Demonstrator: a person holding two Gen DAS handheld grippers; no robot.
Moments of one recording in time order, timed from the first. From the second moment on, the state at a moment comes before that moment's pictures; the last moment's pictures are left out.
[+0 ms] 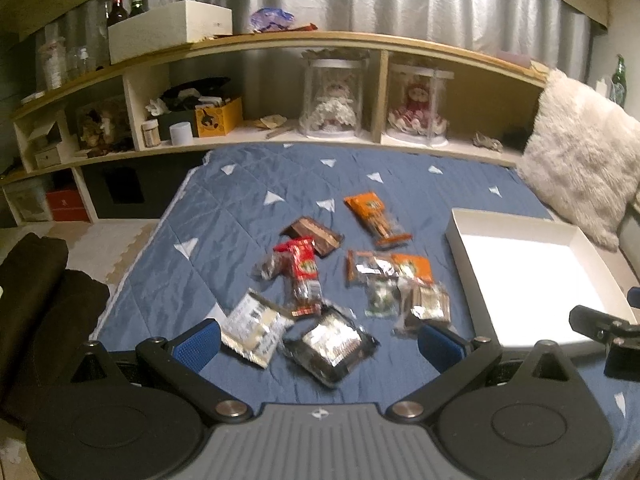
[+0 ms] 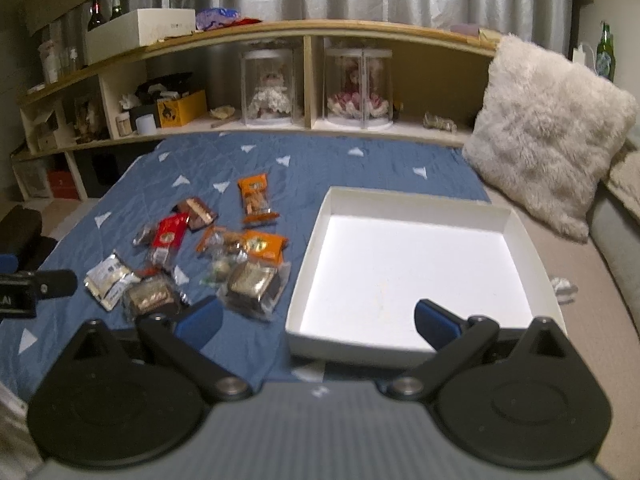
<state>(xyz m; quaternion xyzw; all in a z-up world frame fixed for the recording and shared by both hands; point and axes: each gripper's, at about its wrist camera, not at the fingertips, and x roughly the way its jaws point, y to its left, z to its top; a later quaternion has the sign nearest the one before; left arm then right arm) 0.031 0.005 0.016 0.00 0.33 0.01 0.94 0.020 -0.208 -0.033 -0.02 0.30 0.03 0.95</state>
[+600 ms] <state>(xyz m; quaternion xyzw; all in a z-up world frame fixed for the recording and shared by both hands) 0.104 0.024 0.017 0.04 0.31 0.03 0.95 0.093 -0.188 -0.039 -0.03 0.25 0.06 0.97</state>
